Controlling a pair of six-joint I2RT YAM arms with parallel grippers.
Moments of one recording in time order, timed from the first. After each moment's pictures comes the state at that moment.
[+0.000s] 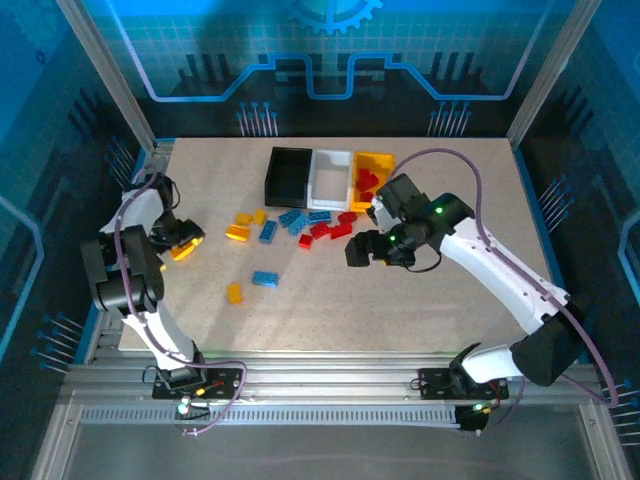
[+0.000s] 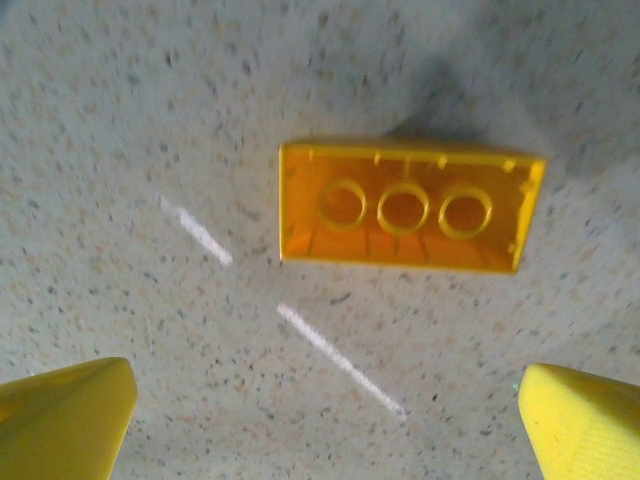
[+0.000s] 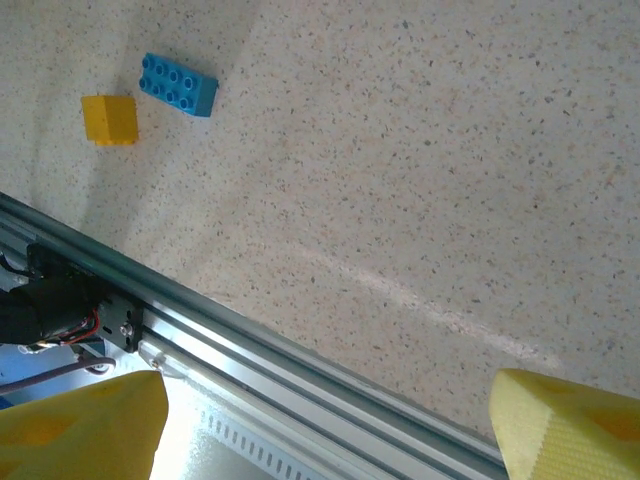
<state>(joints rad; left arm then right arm) 0.30 1.80 1.28 -1.05 -0.06 -0.61 0.60 1.39 1.36 -1.15 -0.32 0.51</state>
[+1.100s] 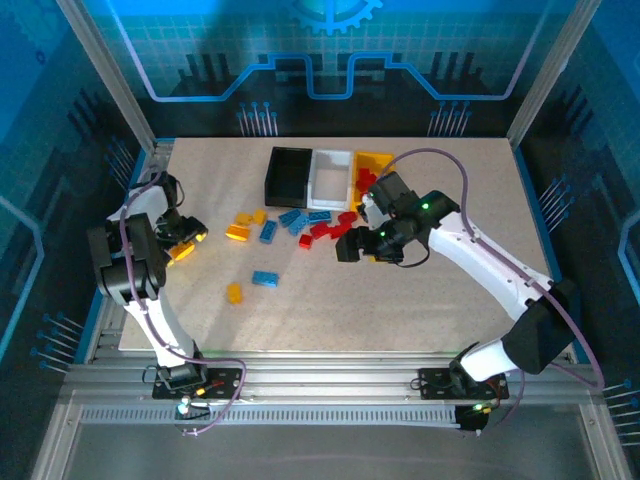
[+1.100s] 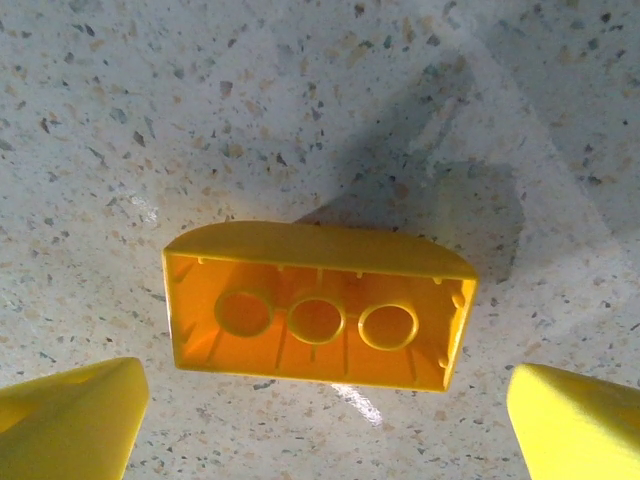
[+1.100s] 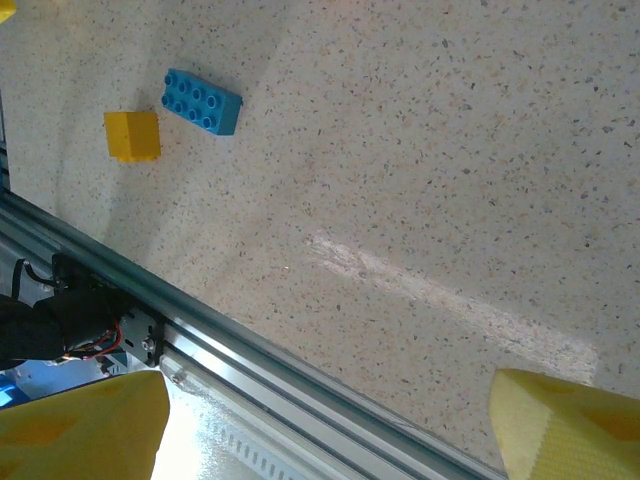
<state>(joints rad) 0.30 1.92 1.34 -0.97 -0.04 -0.64 0.60 1.46 1.35 -1.06 -0.37 0.52</state>
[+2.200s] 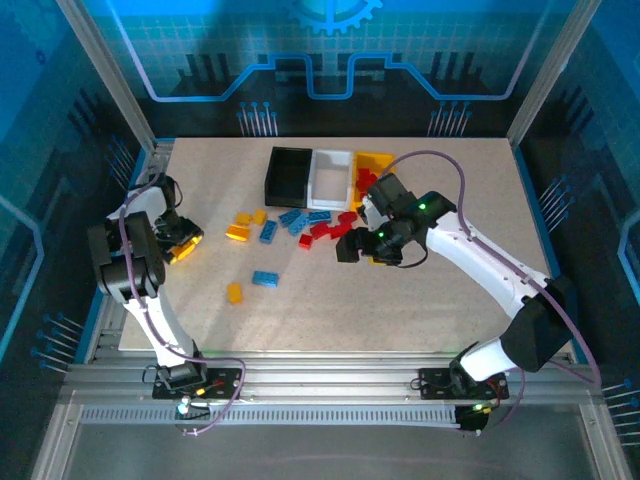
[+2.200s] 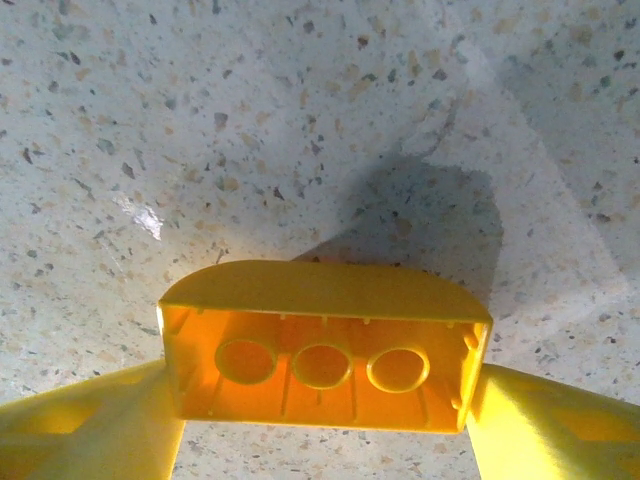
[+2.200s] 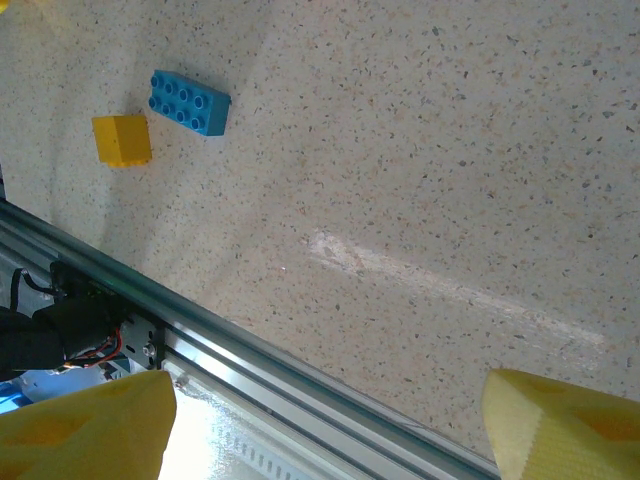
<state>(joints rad) 0.31 1.93 1.34 -0.94 -0.02 -0.64 0.60 1.47 1.34 -1.05 -0.37 0.55</state>
